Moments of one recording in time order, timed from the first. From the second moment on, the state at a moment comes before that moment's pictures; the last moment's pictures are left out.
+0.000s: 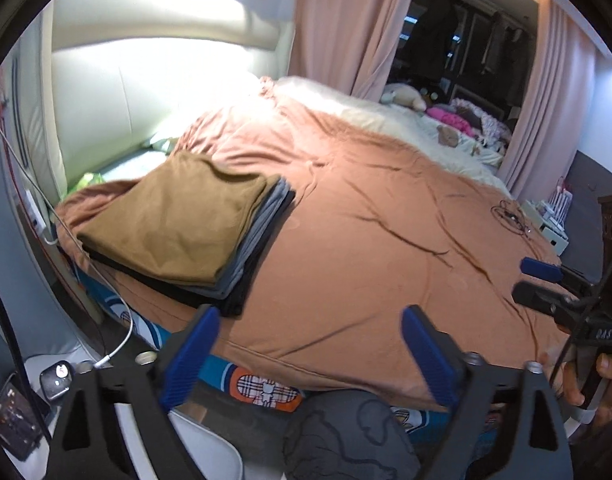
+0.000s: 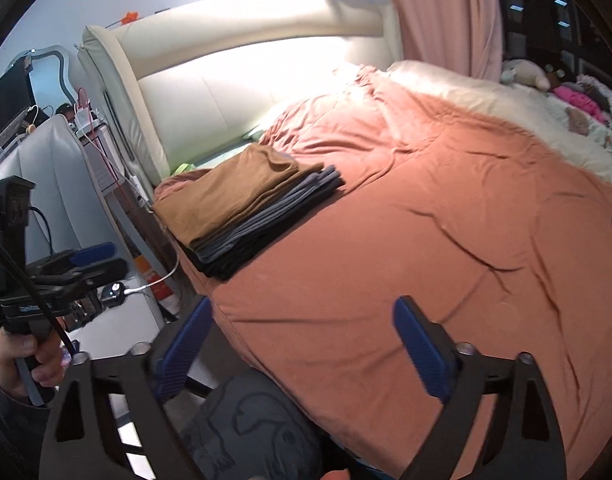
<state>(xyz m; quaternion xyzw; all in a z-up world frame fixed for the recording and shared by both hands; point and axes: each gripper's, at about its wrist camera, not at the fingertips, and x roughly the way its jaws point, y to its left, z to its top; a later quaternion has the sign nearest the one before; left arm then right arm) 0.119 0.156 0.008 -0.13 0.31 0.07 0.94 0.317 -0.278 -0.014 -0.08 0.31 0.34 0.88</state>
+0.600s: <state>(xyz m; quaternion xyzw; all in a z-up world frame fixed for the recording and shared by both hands) 0.032 0.063 0.011 -0.09 0.23 0.05 0.97 0.187 -0.369 -0.031 -0.04 0.26 0.30 0.92</state>
